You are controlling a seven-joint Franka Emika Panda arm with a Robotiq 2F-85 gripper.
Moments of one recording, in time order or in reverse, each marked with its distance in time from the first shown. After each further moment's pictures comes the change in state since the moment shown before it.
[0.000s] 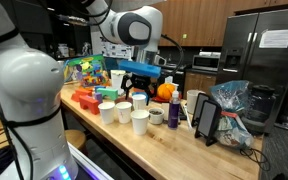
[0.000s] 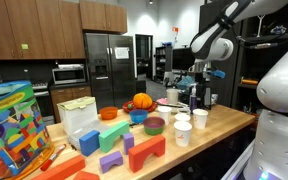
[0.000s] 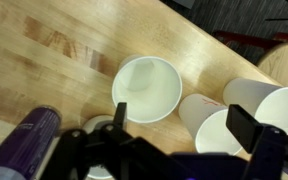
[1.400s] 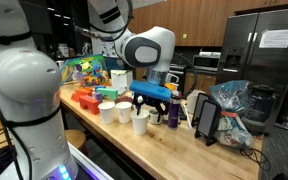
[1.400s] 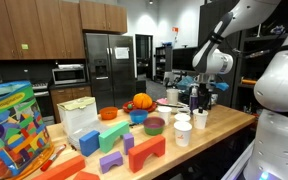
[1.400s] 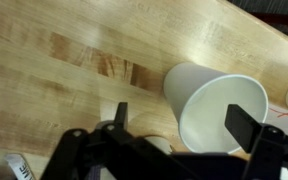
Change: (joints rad) arm -0.059 0.234 -0.063 -0.002 0.111 0.264 -0.129
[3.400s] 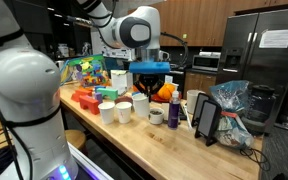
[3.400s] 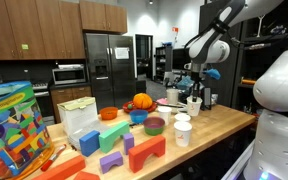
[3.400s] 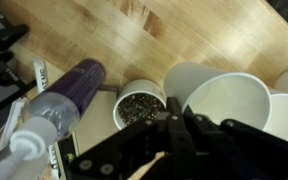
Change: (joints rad) arm -0.017 -0.181 0.167 0.011 -0.158 -0.038 0.036
